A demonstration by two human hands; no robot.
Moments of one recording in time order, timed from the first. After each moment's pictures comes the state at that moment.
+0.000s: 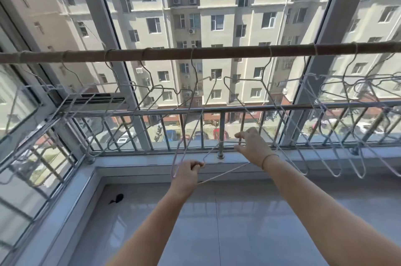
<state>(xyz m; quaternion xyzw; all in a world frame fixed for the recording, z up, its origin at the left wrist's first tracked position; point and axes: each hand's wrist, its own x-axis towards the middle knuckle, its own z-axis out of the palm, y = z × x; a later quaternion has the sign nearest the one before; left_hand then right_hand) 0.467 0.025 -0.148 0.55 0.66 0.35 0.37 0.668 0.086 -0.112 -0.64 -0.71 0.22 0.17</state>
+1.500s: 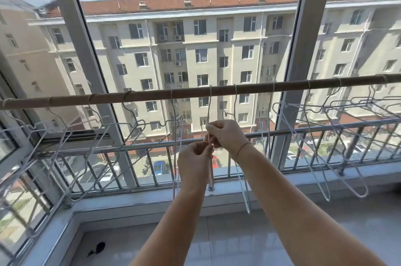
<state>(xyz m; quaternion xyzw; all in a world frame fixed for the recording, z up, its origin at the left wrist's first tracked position) 0.541 0.047 -0.026 0.47 0.53 0.59 0.38 0.636 0.093 0.009 -0.52 -0.57 0.41 0.50</state>
